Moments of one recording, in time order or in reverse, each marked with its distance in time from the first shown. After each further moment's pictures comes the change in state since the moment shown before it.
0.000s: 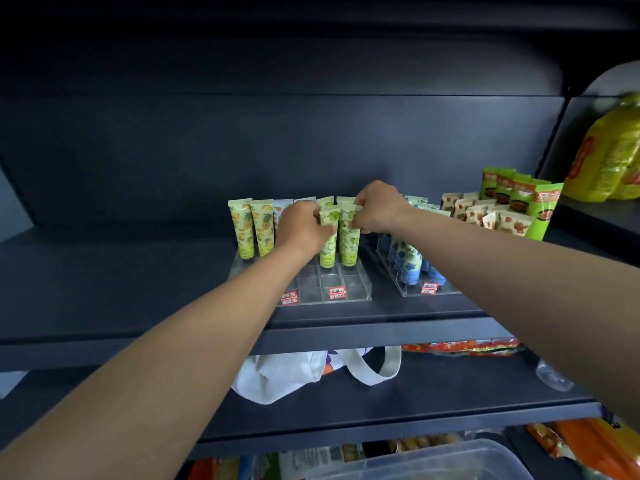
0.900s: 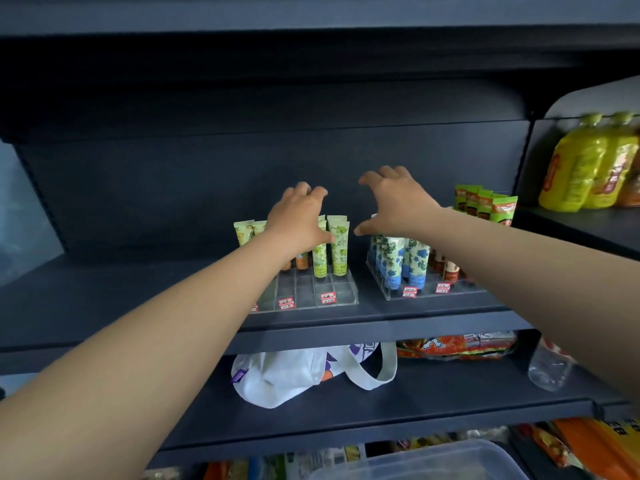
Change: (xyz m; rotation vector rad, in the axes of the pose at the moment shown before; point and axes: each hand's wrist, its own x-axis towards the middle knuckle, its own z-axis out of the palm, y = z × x) left_hand -0.024 0.054 -0.053 0.531 -0.077 0.306; right_hand -0.051 0.017 -0.058 -0.341 0.215 -0.265
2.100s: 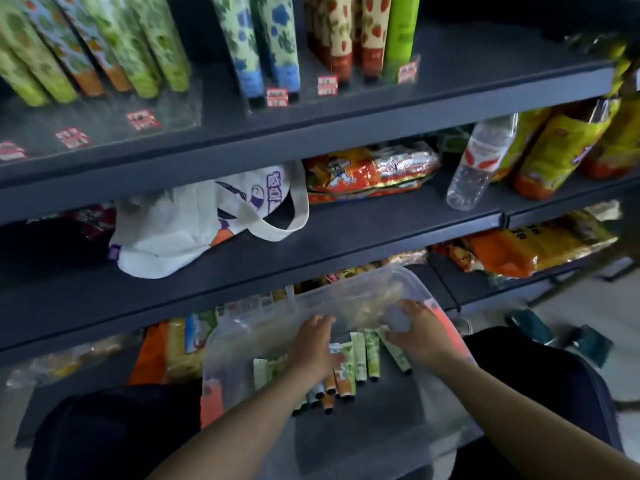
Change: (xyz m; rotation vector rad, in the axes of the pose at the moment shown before) left_hand -0.265 0.129 0.353 -0.293 -0.822 -0.114; right_hand -0.360 0.131 0.289 0.496 -0.558 0.695
